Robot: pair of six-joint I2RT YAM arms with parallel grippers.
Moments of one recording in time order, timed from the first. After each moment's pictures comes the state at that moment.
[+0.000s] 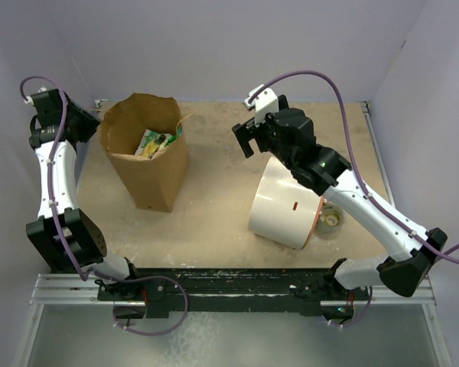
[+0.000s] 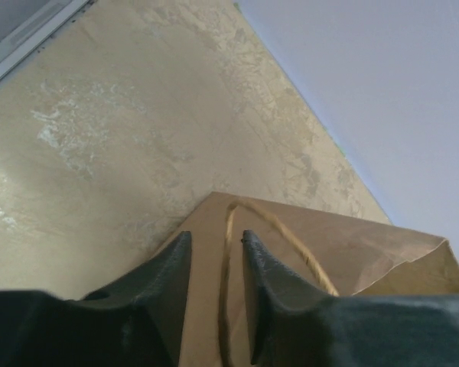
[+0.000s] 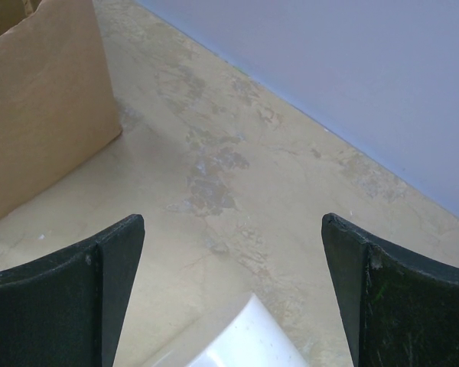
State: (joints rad) left arm 0.37 1.51 1.49 -0.57 0.15 -0.68; right arm 0.76 1.34 1.47 -0.39 0.31 -0.19
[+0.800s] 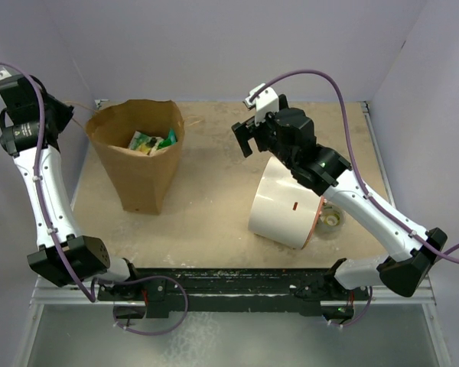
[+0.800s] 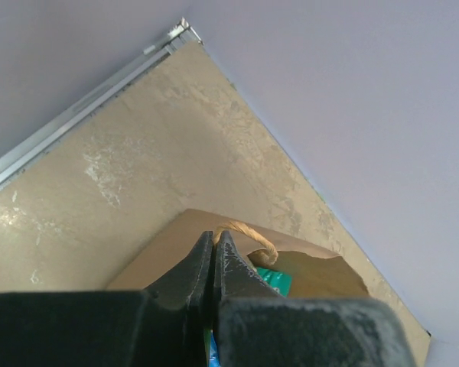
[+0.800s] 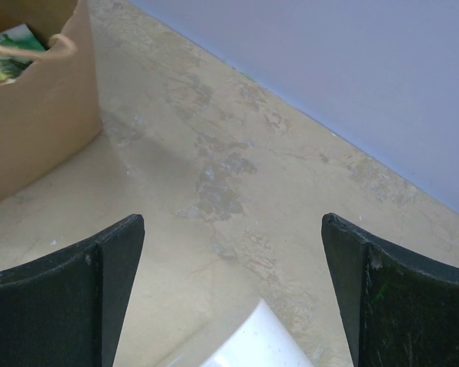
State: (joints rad) left arm 0.41 1.41 1.71 -0.75 0.04 -0.68; right arm 0.76 1.34 1.46 -0.37 0.30 -0.17
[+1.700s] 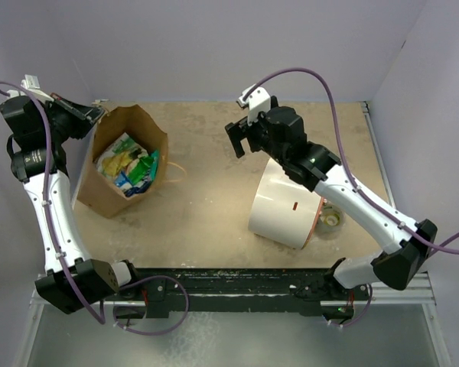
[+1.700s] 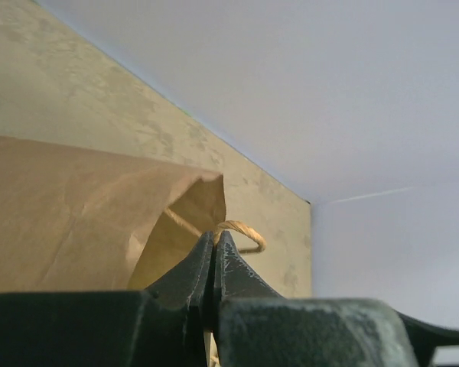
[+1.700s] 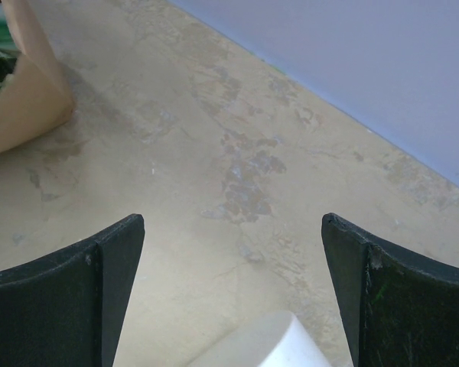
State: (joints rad) left arm 0.43 1.23 1.45 -0.51 0.55 -0.78; right arm 0.75 1.39 1.47 -0.35 0.24 -0.12
